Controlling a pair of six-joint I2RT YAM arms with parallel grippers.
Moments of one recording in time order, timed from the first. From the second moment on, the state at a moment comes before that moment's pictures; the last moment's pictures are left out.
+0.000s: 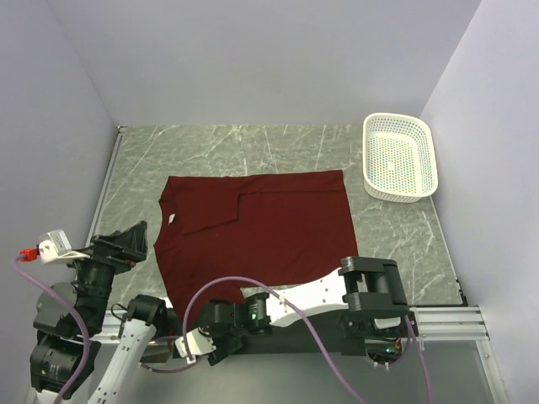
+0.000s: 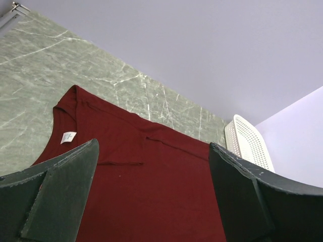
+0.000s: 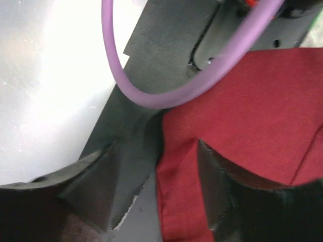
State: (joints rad) left arm -0.23 0.13 0.97 -0.81 -0.23 -0.65; right arm 1.62 1.85 1.14 -0.17 -0.11 -0.50
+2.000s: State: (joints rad) left arm -0.35 1.60 0.97 -0.73 0.06 -0.46; right arm 0.31 1.54 1.22 -0.39 -0.91 -0.27
